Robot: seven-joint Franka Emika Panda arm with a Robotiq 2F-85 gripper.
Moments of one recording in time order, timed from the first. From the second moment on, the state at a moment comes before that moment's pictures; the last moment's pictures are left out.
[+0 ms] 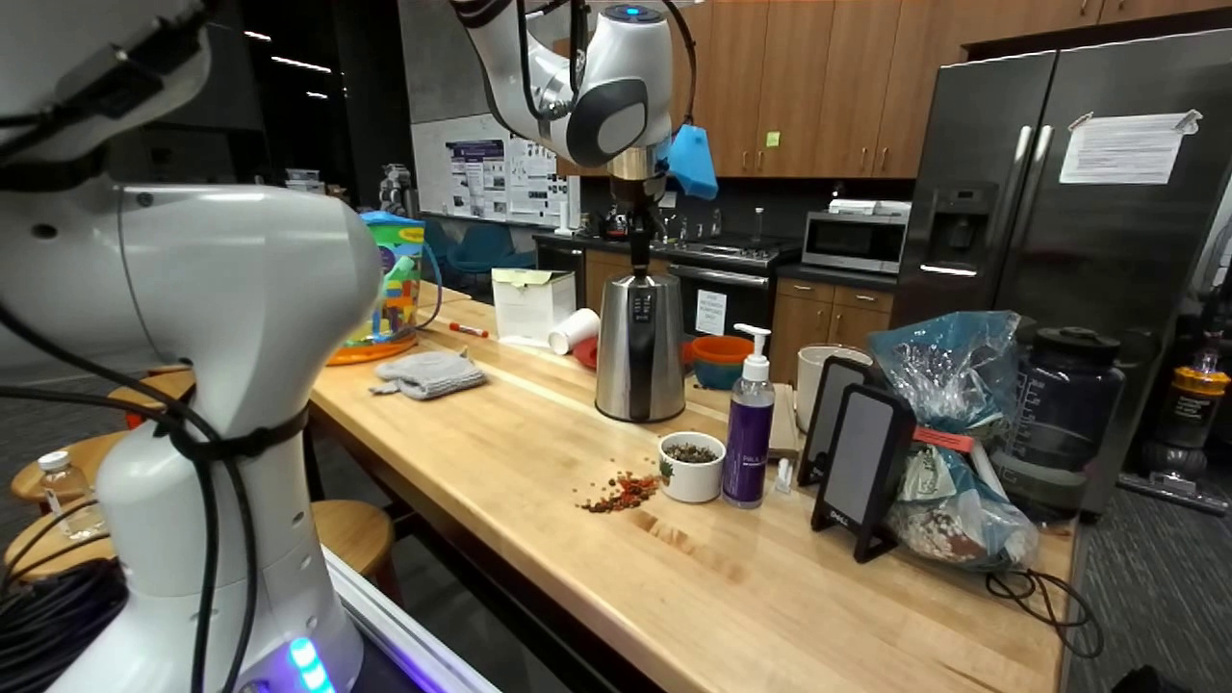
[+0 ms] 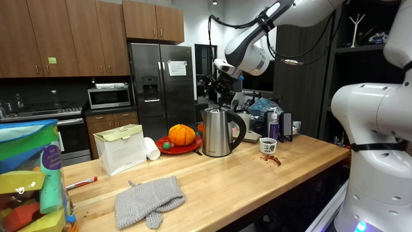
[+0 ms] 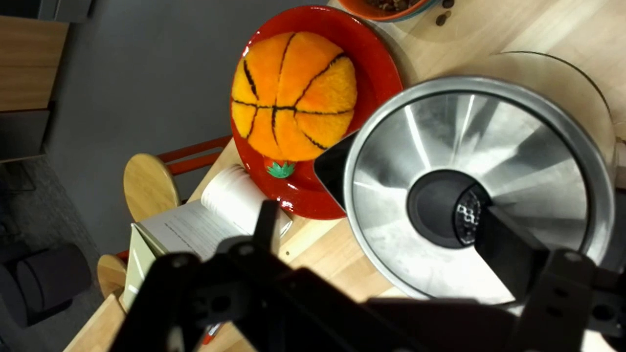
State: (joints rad) arm 1.16 -0.27 -1.16 -2.39 0.16 2.82 -2.35
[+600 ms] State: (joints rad) arm 1.26 -0.28 -1.26 -2.35 0.16 2.81 -2.35
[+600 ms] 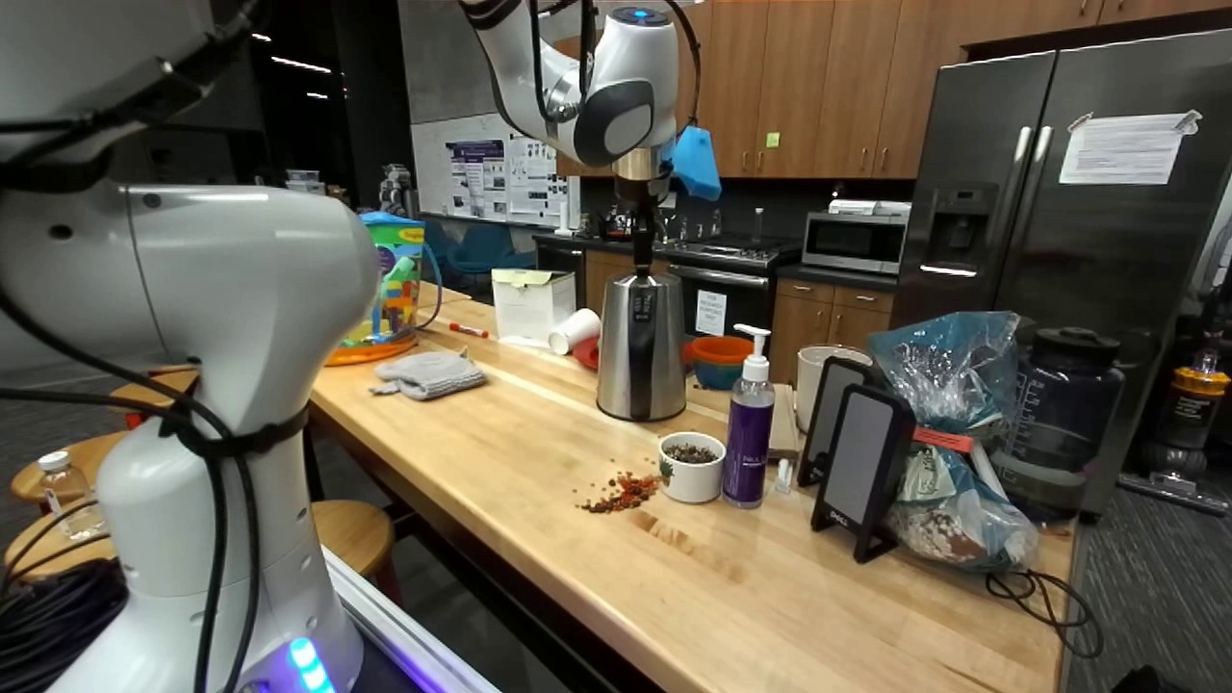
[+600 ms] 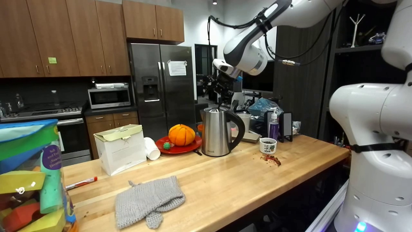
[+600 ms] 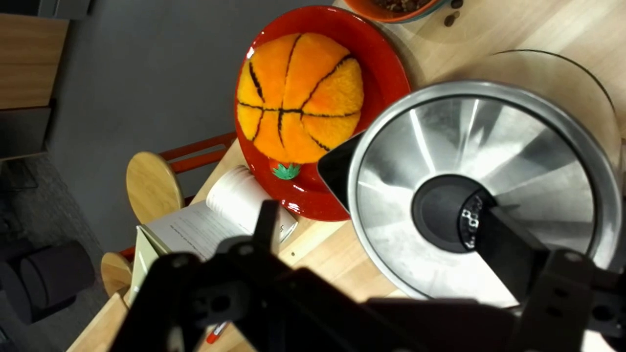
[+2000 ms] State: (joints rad) arm 1.29 -0.28 -1.27 -2.34 0.14 2.80 -2.35
